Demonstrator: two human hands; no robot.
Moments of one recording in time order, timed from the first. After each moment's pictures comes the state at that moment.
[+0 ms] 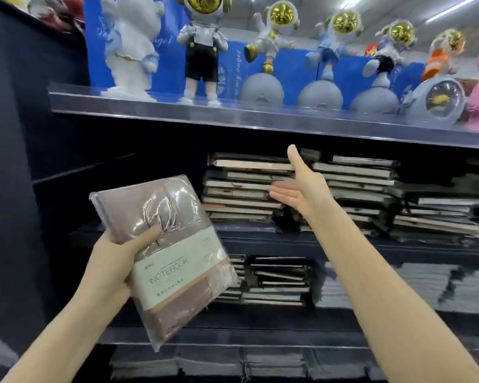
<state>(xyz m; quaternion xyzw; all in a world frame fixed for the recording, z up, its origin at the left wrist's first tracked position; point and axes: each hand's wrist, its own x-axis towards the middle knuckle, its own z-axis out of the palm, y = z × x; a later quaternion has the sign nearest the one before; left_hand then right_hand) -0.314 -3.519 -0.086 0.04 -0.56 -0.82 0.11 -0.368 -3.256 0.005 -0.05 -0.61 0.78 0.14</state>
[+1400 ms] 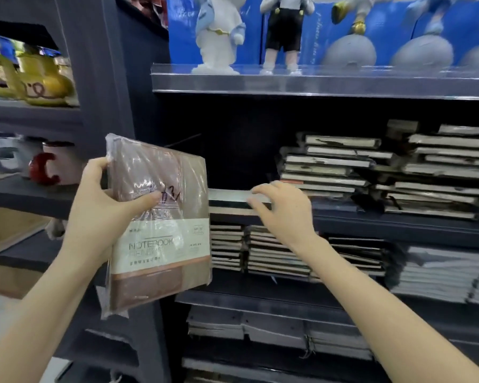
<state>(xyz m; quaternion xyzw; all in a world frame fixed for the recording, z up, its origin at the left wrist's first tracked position) -0.289 -3.658 -0.066 0.00 -0.75 -0.56 0.35 -0.377 -3.409 -0.097 0.20 -0.86 0.19 0.42</state>
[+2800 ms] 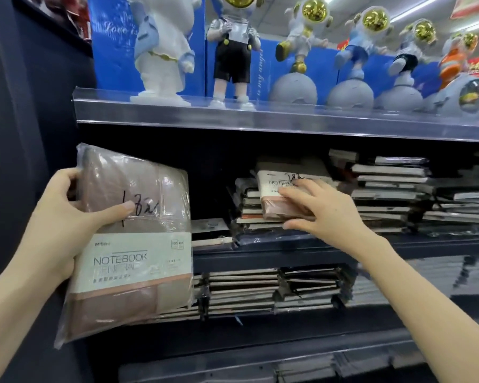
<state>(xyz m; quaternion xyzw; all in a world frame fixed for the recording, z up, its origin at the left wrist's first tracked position) -0.383 -3.652 -0.025 -0.09 -0.70 -0.67 0.24 -0.395 -3.288 -0.039 0.14 -0.91 -0.08 0.39</state>
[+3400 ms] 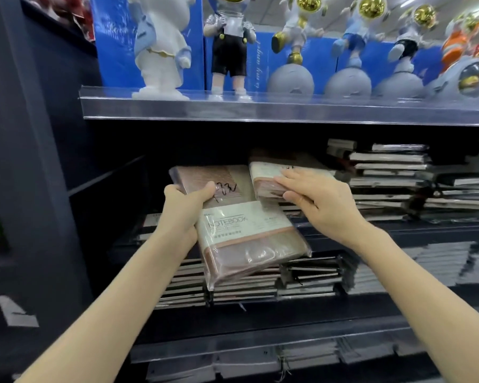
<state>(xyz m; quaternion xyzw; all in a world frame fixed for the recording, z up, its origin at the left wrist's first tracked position) -0.410 -3.541 -0.039 -0.02 -0.57 -0.82 0.04 -0.362 -3.310 -0.037 0.21 -0.87 0.07 0.43</state>
